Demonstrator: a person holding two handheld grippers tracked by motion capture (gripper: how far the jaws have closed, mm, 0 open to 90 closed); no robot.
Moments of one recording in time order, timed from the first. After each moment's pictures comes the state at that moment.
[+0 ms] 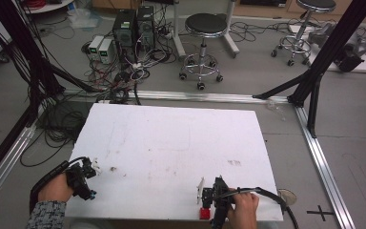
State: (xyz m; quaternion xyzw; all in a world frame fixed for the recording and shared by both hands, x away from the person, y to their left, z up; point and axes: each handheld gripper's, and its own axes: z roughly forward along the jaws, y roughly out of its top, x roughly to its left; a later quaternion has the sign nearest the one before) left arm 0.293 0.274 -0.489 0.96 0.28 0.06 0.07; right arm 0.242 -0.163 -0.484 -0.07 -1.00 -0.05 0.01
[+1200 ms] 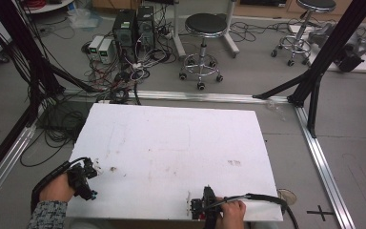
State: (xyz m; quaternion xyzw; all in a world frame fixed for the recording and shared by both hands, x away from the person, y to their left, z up) left arm 0.294 0.272 -0.491 0.96 0.28 0.06 0.07; right arm 0.228 -0.134 -0.529 -0.03 -1.00 -0.02 0.00
